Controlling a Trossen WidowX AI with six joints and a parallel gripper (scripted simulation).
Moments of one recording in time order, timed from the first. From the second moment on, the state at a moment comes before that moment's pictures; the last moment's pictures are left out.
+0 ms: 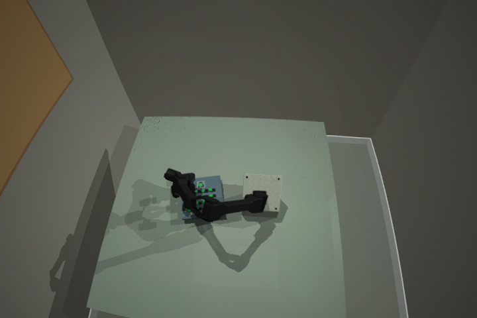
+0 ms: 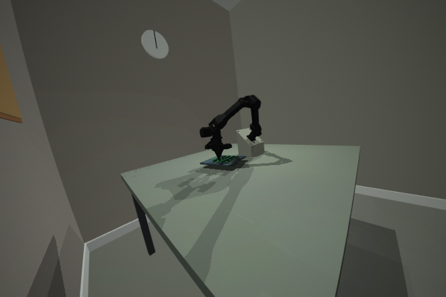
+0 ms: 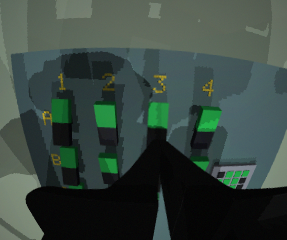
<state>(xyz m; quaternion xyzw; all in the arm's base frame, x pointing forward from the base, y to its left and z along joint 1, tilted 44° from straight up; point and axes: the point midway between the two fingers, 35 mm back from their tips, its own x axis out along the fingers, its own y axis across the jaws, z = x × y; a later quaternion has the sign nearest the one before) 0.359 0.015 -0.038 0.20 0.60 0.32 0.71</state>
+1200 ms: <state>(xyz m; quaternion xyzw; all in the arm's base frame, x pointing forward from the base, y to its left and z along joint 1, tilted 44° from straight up) 0.359 0.017 -0.041 0.20 0.60 0.32 0.71</state>
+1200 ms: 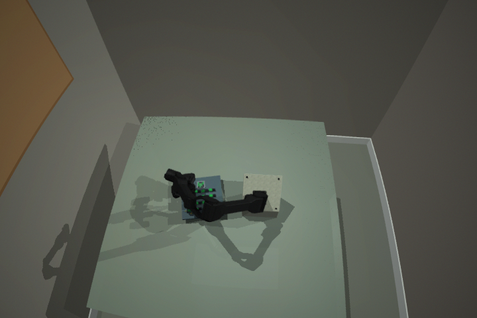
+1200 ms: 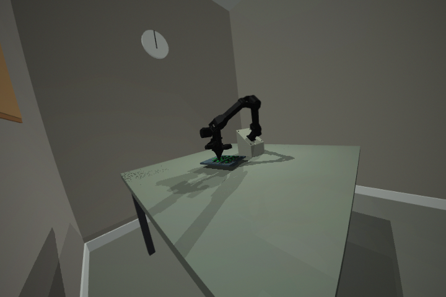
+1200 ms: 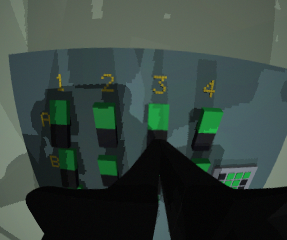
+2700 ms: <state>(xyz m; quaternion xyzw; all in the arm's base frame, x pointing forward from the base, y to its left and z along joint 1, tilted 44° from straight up) 0.309 0.022 0.040 0.19 0.61 0.32 0.70</state>
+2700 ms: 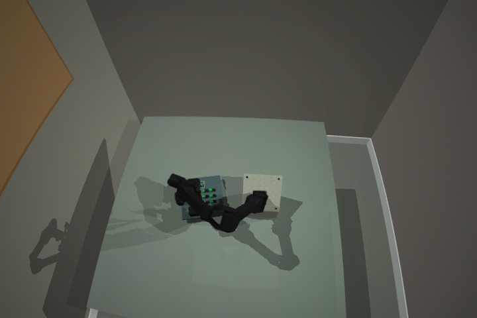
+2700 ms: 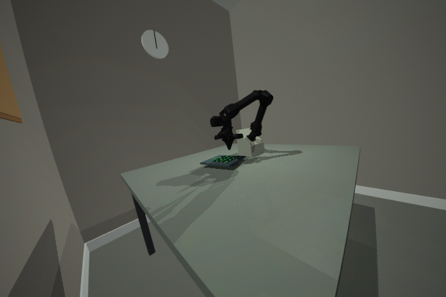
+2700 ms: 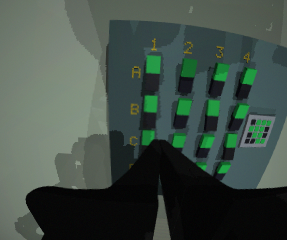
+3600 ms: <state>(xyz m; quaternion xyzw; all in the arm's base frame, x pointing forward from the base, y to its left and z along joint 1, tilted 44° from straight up) 0.306 0.061 0.000 0.20 0.60 0.32 0.70</state>
